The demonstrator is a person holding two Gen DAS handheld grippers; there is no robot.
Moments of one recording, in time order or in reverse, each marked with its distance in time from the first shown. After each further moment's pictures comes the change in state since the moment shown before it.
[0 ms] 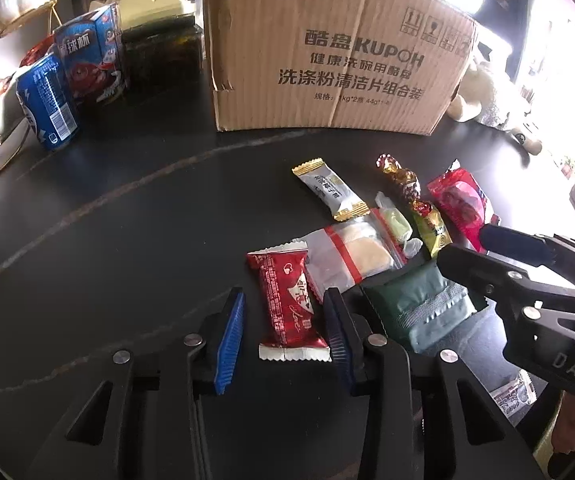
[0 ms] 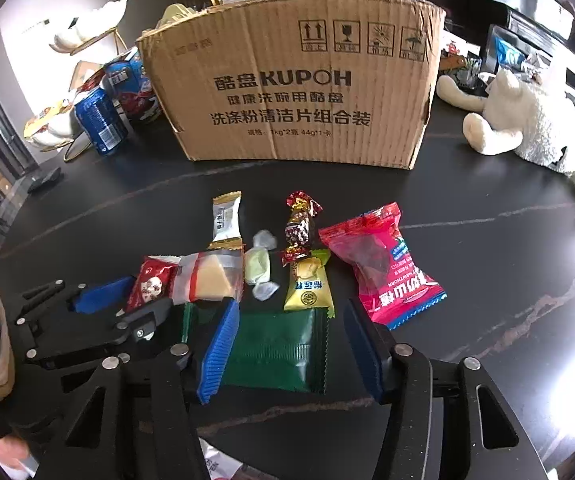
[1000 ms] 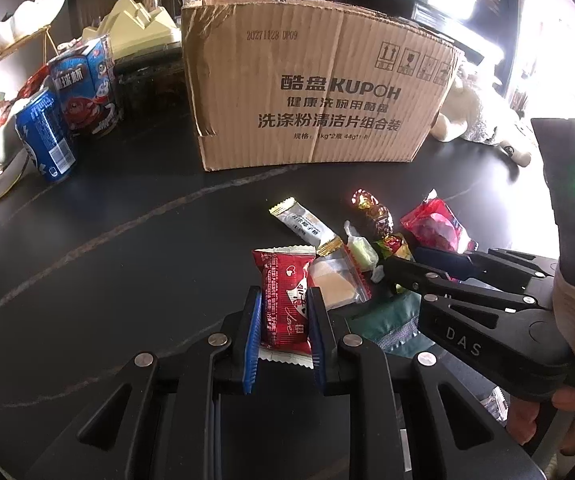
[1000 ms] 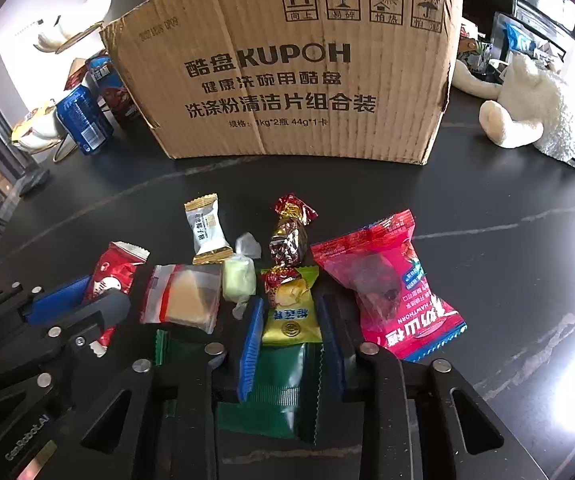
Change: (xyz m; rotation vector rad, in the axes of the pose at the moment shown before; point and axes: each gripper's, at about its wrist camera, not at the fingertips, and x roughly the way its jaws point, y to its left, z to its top) left arm -0.019 -0.013 0.022 0.023 -0.048 -0.002; right arm 0.033 -0.009 0.014 0.010 0.034 0.013
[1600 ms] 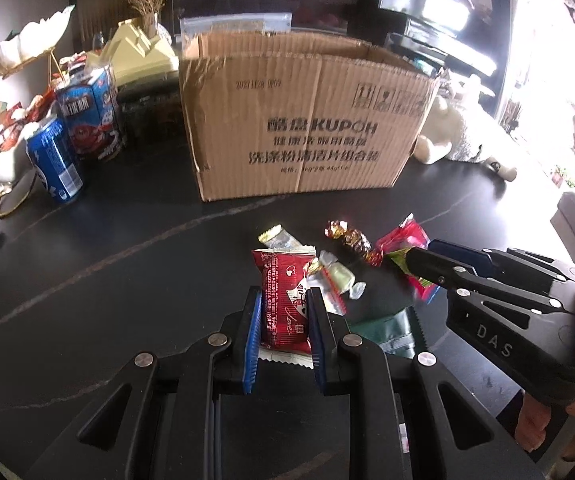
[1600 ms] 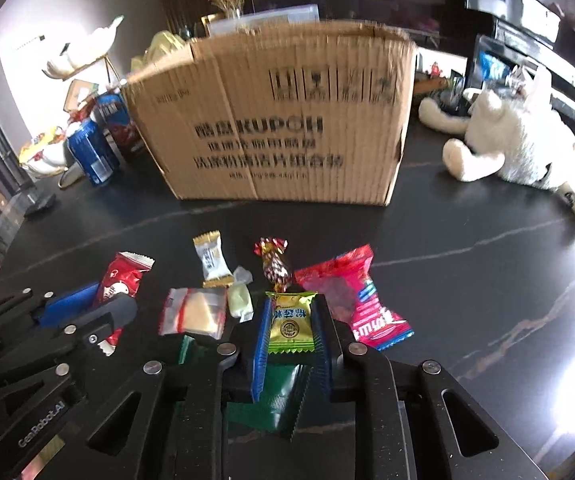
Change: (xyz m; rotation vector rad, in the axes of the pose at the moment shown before) left arm -0.036 -0.012 0.007 0.006 -0.069 -0.013; right arm -0.055 -0.002 0.004 0.008 -0.118 -0.041
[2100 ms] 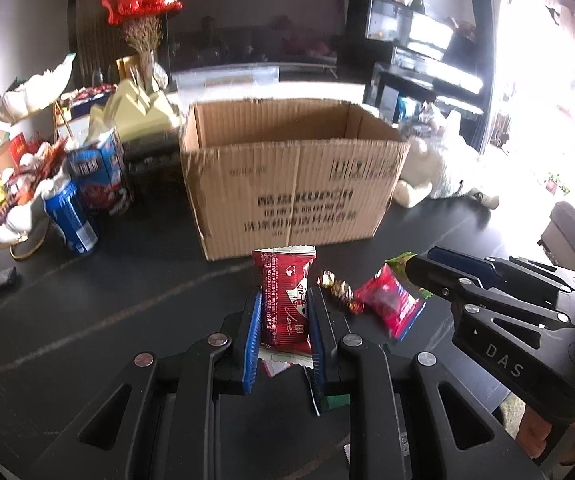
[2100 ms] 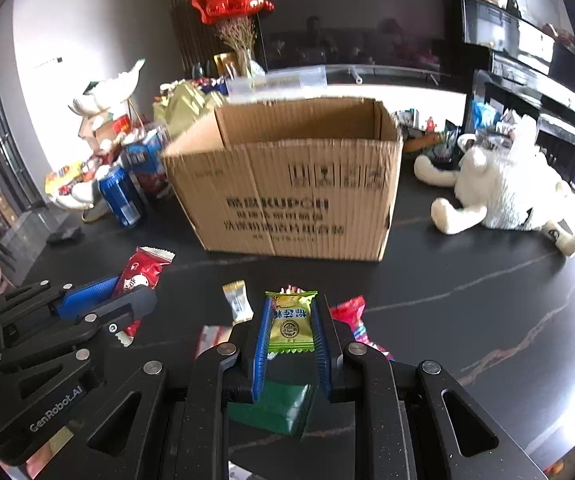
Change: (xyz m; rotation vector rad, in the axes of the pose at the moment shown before) left arm -0.048 -0.010 0.032 0.040 -0.123 0.002; right arm -0.056 0.005 0.020 -0.011 -0.142 0.024
